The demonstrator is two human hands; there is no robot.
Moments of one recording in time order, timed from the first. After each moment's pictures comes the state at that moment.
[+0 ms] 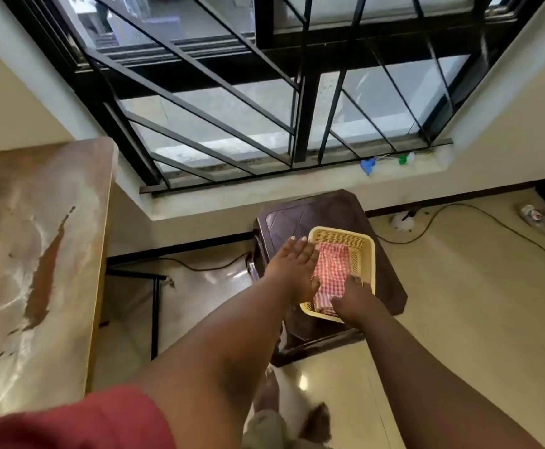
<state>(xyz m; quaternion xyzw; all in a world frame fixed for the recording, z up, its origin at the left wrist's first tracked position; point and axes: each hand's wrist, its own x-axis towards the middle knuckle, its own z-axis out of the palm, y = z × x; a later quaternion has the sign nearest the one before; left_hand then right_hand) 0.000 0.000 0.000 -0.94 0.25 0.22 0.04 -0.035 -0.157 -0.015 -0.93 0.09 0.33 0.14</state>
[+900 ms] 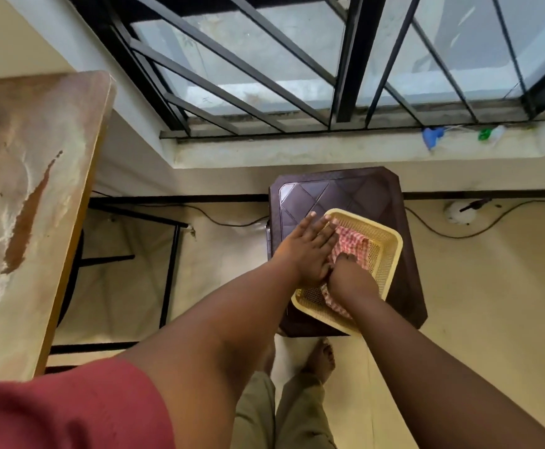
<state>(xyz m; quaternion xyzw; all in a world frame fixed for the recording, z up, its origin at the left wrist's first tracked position) 0.043 -0.037 -0.043 -0.94 0.24 0.21 0.13 0.036 -0.158 -0.053 -0.93 -0.01 0.36 0.12</state>
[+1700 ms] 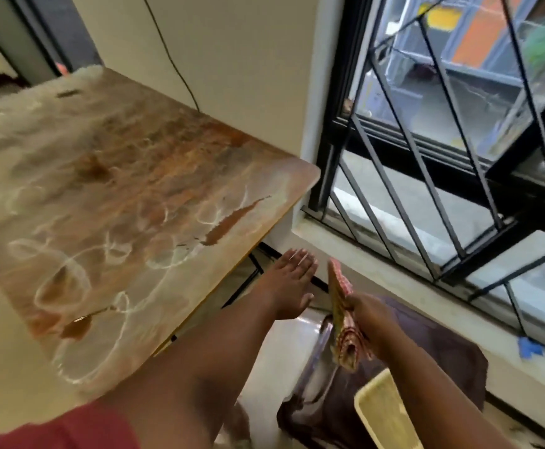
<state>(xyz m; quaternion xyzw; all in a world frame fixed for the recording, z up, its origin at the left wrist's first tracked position) -0.071 0.154 0.092 -0.98 -0.10 0.13 0.06 0.022 -0.003 0.128 -0.80 -0.05 0.40 0.44</state>
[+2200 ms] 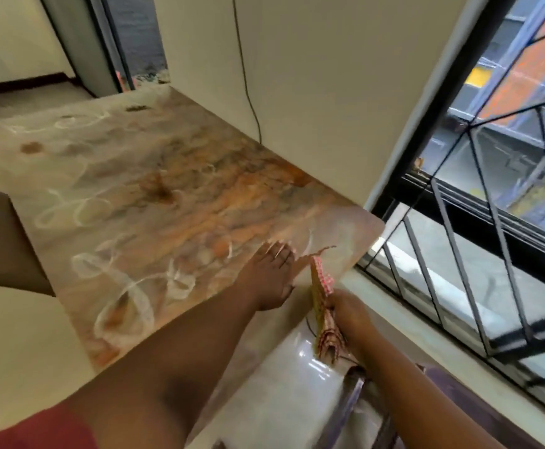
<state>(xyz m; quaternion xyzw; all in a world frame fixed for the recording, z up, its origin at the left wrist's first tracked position) -0.159 0.337 0.126 -0.97 -0.23 0.09 0.03 -0.054 0.184 0.160 -0.80 -0.19 0.39 0.40</state>
